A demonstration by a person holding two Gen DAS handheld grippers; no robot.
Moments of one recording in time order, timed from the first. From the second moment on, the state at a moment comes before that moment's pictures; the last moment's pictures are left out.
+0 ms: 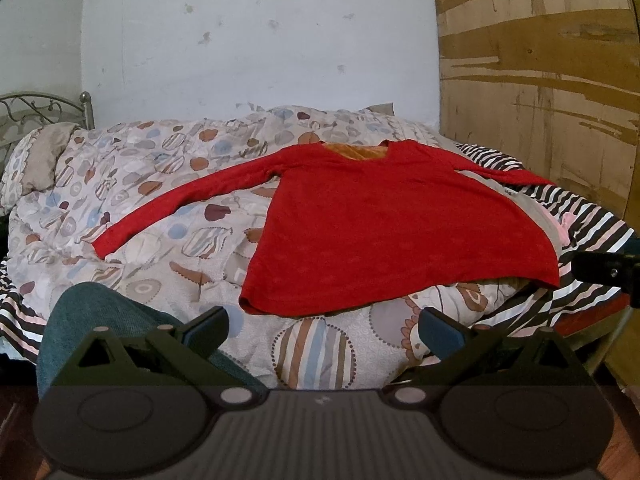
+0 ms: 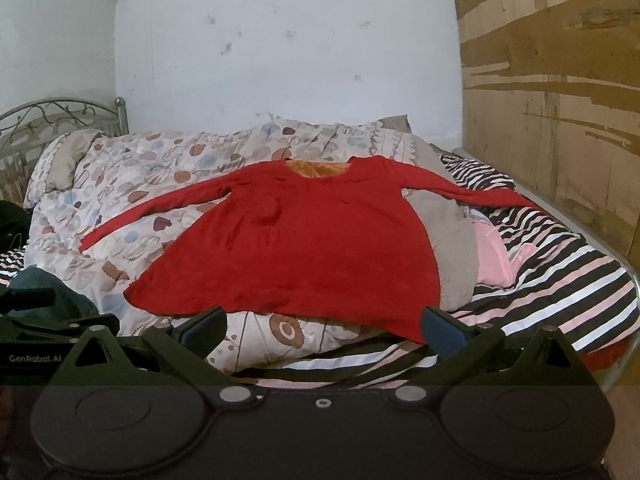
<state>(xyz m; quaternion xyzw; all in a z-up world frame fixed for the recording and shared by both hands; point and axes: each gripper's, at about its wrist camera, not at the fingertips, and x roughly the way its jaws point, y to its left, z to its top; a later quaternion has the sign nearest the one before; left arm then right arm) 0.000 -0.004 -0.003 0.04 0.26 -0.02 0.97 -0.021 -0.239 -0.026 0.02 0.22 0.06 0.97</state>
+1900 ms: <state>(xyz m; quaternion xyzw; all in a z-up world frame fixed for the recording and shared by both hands) 0.001 -0.004 -0.005 0.04 0.26 -0.03 0.96 -0.019 -0.238 -0.030 0.01 0.23 0.06 0.97</state>
